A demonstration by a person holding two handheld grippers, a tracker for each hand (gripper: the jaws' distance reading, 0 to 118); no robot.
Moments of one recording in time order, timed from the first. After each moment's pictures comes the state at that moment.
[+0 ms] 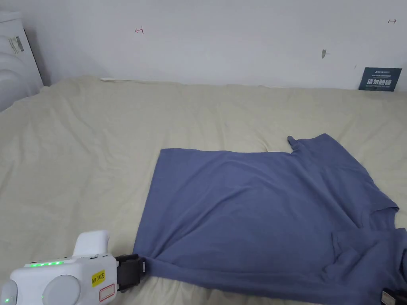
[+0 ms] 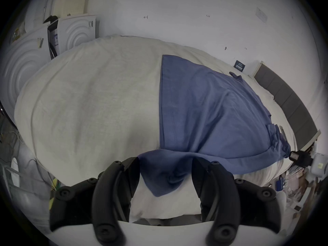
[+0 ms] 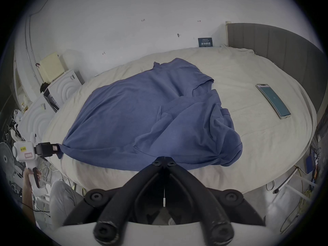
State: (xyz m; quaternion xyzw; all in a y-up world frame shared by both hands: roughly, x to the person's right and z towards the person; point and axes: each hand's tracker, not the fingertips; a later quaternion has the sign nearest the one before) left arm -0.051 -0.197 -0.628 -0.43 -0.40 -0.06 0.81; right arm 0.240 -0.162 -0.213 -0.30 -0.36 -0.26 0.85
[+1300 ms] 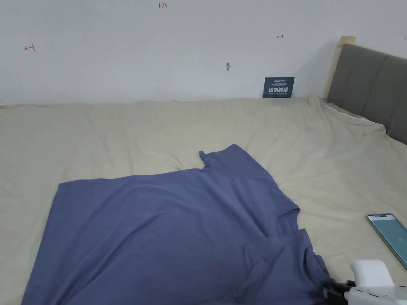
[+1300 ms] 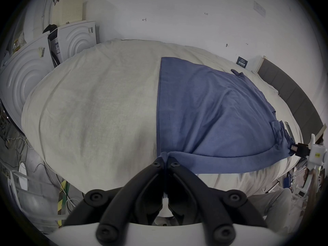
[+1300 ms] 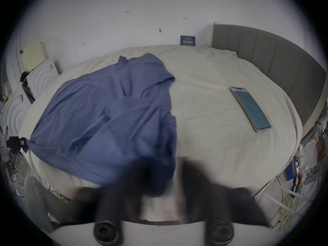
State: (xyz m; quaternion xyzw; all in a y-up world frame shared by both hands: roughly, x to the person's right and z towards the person) left arm -0.037 -0.167 -0.595 -0.41 -0.38 -0.10 0.82; right arm 0.319 -0.193 -0.178 -0.34 -0.43 -0.20 0.81
